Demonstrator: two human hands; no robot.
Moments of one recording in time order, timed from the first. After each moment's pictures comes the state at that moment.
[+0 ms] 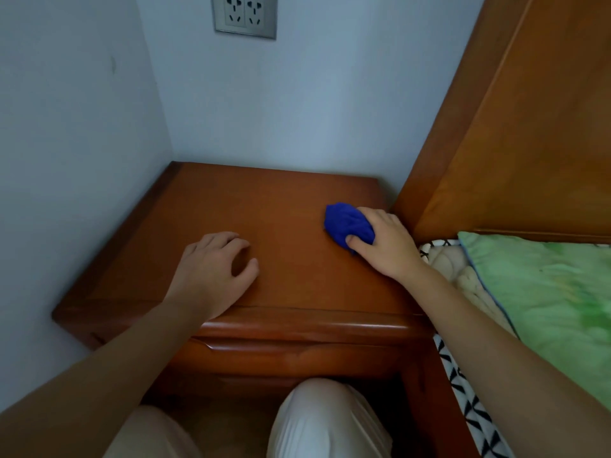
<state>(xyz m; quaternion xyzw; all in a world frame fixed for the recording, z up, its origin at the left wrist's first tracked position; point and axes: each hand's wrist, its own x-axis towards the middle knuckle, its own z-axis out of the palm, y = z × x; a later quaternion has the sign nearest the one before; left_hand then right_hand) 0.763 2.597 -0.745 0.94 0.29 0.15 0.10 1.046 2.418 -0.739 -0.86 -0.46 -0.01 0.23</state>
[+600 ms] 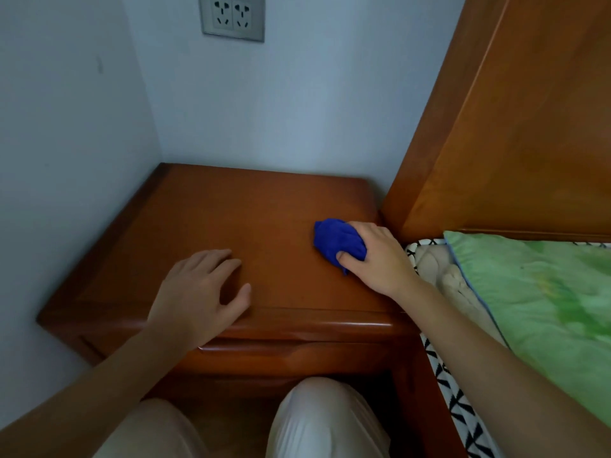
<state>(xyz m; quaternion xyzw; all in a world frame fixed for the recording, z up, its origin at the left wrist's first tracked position) 0.740 2.576 -0.754 0.95 0.24 0.18 0.06 1.021 2.394 -0.739 -0.86 -0.47 0.00 0.23</state>
